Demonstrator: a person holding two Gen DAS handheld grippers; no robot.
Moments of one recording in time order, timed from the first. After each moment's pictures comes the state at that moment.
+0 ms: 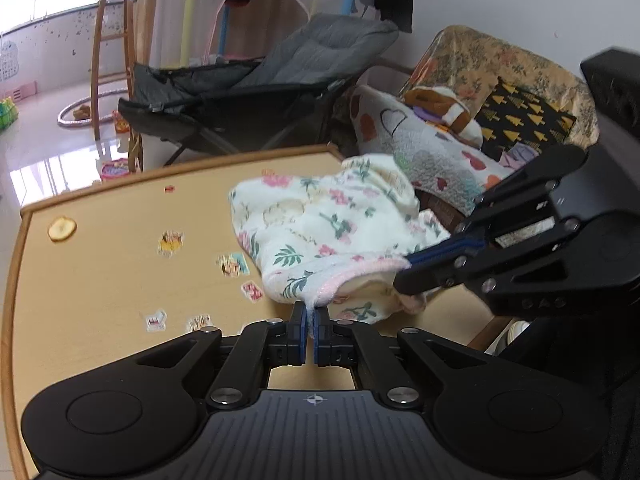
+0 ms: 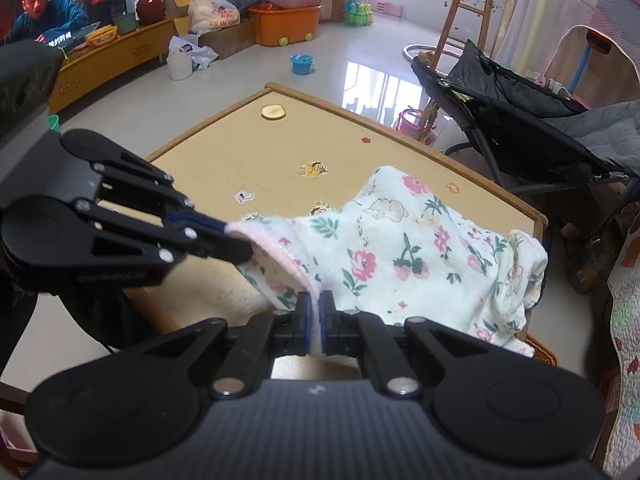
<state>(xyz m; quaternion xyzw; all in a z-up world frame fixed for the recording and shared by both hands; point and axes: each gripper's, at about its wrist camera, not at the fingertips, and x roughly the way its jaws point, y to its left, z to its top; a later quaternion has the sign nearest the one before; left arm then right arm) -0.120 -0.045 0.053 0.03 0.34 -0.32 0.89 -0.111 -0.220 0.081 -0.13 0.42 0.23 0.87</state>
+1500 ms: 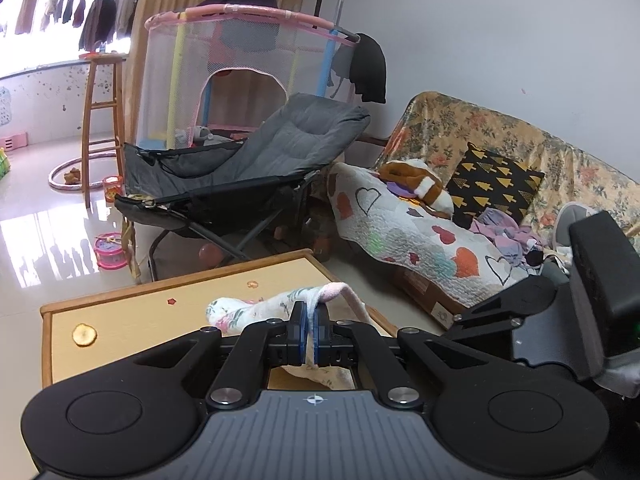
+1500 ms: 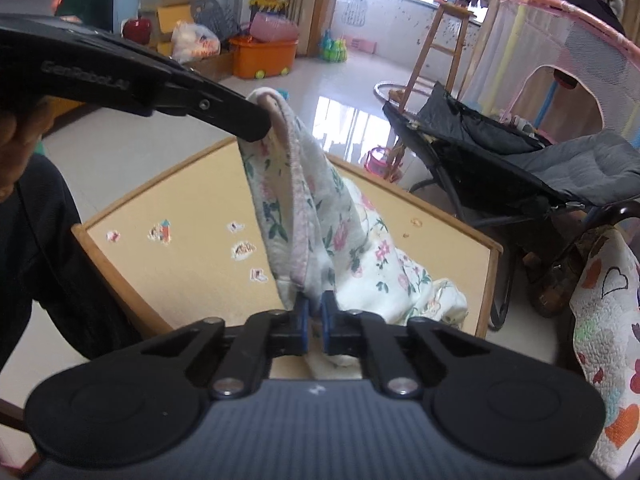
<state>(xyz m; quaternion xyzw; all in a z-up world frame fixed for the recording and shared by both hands) -0.142 -0.032 0.164 0.01 0.25 -0.34 0.90 -0.138 -0.223 0.107 -0.16 0.37 0.19 0.90</state>
